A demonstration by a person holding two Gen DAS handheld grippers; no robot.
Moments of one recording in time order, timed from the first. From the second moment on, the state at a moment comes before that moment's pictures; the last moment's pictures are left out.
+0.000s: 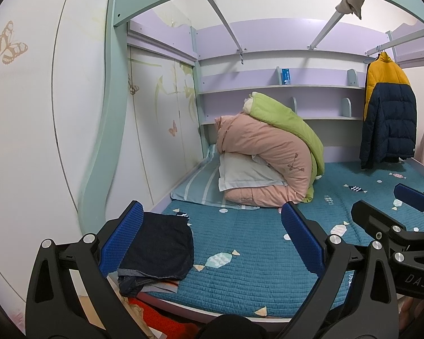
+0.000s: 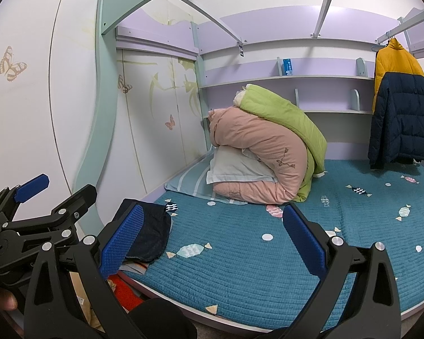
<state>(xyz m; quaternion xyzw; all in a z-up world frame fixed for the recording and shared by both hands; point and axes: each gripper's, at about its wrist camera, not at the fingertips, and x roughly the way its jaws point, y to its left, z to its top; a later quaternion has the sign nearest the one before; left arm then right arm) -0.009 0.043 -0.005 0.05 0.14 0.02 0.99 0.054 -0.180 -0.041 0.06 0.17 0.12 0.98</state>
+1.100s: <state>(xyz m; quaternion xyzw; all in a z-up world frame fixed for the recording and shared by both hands) -0.007 0.046 -0.006 0.05 0.14 0.02 0.99 0.056 -0.179 -0.043 0.06 0.18 0.12 0.97</state>
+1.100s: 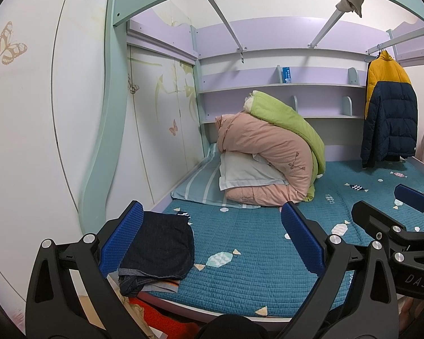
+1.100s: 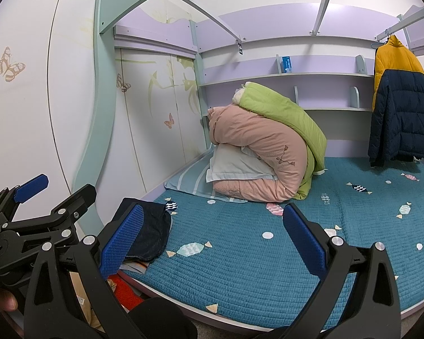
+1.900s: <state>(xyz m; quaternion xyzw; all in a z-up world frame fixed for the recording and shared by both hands) -0.006 0.047 -0.005 0.05 0.14 0.01 0.99 0.056 -0.175 -0.049 0.07 0.18 0.12 0.97</state>
